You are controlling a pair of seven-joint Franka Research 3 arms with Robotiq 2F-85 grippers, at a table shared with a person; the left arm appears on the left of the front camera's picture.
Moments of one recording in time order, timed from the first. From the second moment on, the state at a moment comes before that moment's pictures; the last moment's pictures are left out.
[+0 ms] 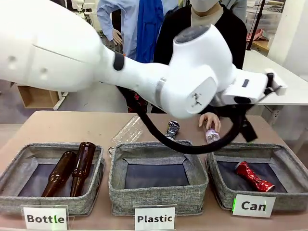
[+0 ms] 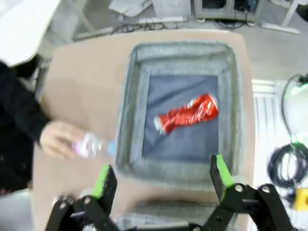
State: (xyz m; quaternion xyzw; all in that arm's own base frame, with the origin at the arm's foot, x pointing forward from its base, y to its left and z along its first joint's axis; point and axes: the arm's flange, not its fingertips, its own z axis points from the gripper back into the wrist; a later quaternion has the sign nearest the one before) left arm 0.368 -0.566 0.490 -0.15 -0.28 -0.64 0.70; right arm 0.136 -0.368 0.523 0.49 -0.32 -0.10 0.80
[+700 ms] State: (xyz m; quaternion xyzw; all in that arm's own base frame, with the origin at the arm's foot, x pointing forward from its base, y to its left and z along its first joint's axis) left arm 0.376 -0.213 0.575 -0.25 -0.26 -0.42 0.83; right arm 0.220 -0.189 0.497 0.49 -0.21 -0.03 0.84
